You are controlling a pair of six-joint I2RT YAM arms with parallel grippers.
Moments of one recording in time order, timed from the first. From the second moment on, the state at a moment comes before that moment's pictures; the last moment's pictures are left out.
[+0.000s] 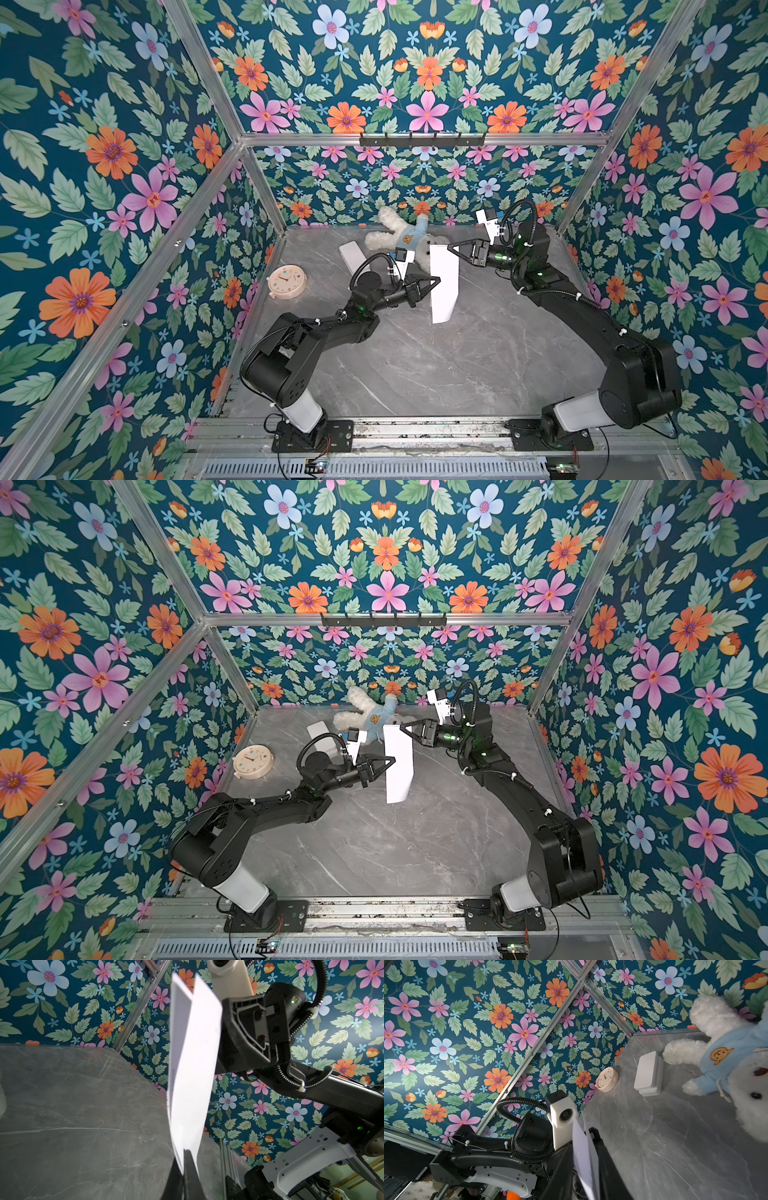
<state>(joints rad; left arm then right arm) -0.60 1.64 0.75 1.04 0.69 -0.73 0.28 1.46 1.13 0.22 -0.91 0.73</state>
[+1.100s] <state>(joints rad) -0.58 1.68 0.78 1.22 0.57 -0.97 0.27 1.44 0.98 0.34 -0.99 0.82</state>
